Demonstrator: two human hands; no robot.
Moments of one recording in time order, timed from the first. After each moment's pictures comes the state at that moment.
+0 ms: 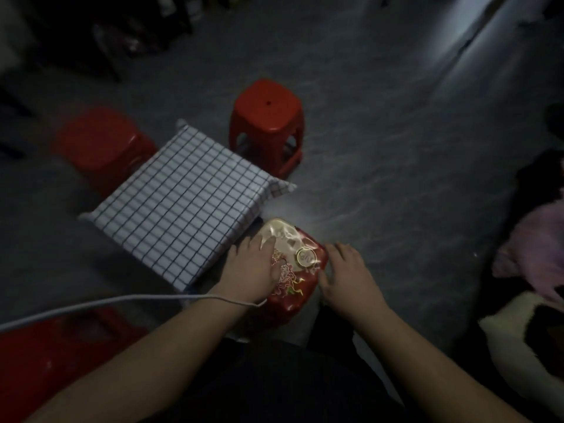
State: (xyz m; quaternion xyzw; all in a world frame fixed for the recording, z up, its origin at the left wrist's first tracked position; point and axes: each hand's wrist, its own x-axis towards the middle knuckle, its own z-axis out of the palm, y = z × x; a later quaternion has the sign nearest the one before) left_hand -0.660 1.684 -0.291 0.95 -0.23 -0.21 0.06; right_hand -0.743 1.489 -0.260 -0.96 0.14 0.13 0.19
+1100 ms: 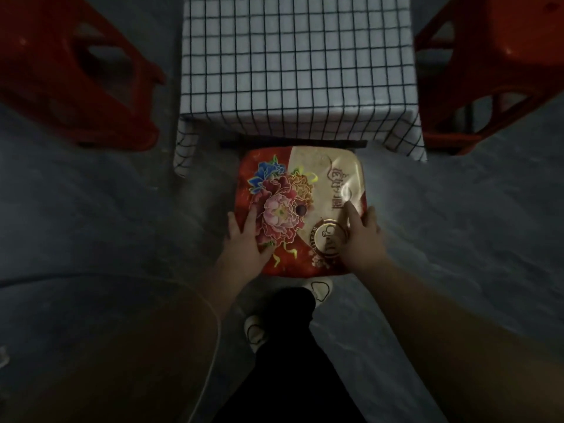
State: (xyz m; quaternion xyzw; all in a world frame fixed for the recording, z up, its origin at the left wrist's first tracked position) left_hand -0.755 1.543 -0.652 0.79 0.45 -0.23 0.35; right_hand -0.579 1.362 -0.661 -0.91 -0.19 0.34 0.12
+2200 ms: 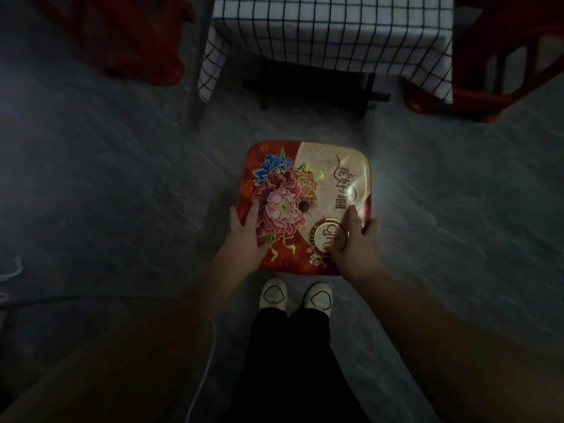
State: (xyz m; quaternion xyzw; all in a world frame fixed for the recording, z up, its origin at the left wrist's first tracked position) left_hand -0.916 1.409 -0.657 0.75 0.49 -0.21 0.39; right_hand -0.744 1.236 -0.659 -0.89 -0.19 0.38 0.14
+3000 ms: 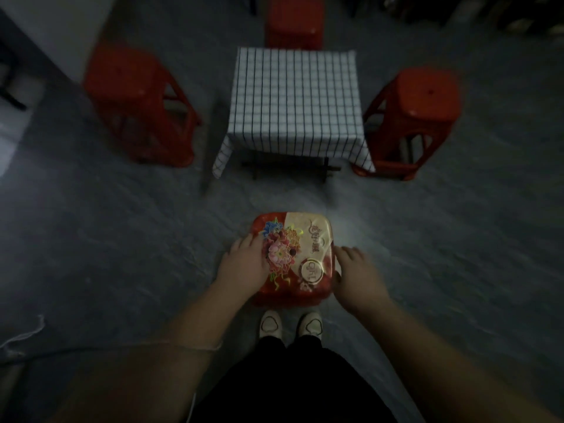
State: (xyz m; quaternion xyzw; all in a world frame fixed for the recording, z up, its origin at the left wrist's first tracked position) left_hand -0.949 1.391 -0.389 0.88 0.37 -0.16 0.27; right_hand -0.802 1.193 -0.371 -0.90 -0.35 0.26 0.05
